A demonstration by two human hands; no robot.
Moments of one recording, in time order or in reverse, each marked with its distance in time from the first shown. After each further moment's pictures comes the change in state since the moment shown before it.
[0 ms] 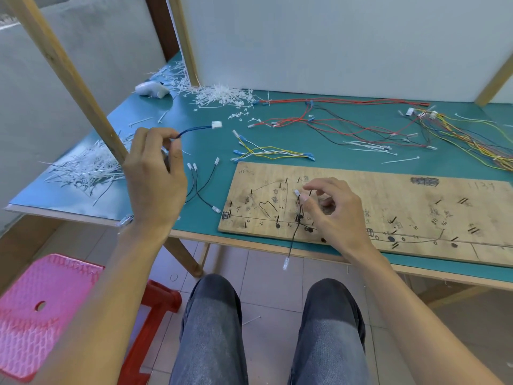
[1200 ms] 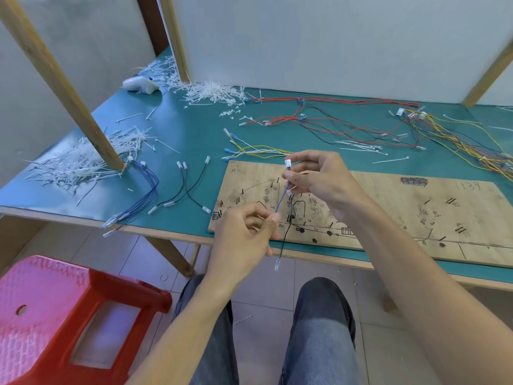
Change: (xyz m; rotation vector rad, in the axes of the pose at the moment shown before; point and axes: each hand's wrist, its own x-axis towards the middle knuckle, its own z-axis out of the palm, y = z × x) left_hand -0.101 0.096 0.039 -0.623 -0.675 -0.624; right_hand 0.062 -0.044 -0.014 0.488 -0.249 0.423
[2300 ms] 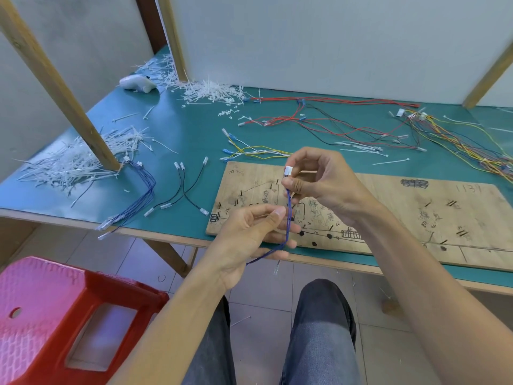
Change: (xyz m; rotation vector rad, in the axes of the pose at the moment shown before) left_hand 0.013 0.008 -0.005 -0.449 -0.357 -0.251; right_hand -0.002 0.001 -0.011 0.027 -0.243 -0.195
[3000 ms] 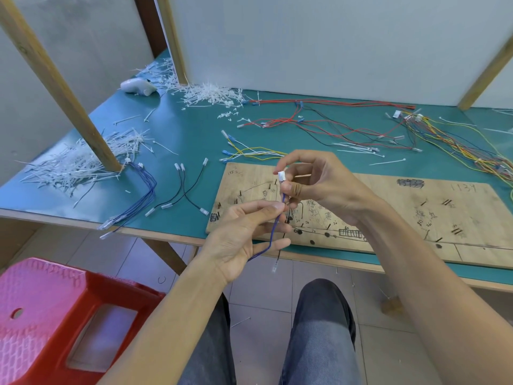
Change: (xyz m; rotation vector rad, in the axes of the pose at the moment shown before) left_hand 0.001 0.010 0.000 -0.248 0.053 -0.079; right_hand -0.005 -0.009 -0.003 0.010 -0.183 -0.038
